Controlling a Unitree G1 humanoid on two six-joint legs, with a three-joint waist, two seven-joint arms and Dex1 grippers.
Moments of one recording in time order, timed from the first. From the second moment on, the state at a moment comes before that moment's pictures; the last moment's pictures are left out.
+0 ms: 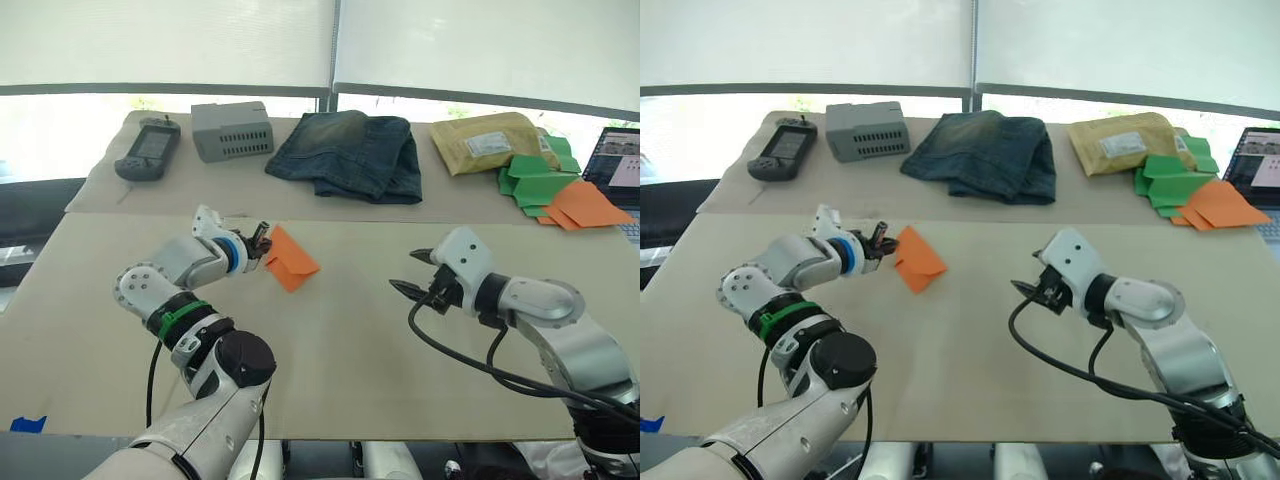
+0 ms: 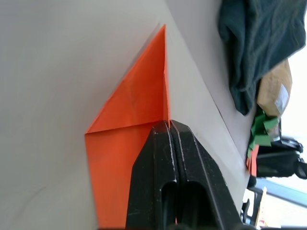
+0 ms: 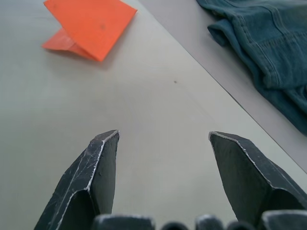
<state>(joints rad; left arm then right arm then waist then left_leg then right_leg) -1.00 -0.13 1.23 0.08 -0.91 1.61 0.76 -0.27 -0.74 0.05 -0.49 0.24 0.65 0.69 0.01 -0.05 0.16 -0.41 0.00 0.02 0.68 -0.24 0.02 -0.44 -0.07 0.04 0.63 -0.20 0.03</state>
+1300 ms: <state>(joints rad) -0.10 1.07 0.27 -0.32 -1.10 1.11 -0.44 -0.58 -0.04 0.25 0.14 0.21 0.54 0.46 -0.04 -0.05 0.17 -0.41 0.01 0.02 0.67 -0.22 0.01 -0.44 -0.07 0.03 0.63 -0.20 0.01</state>
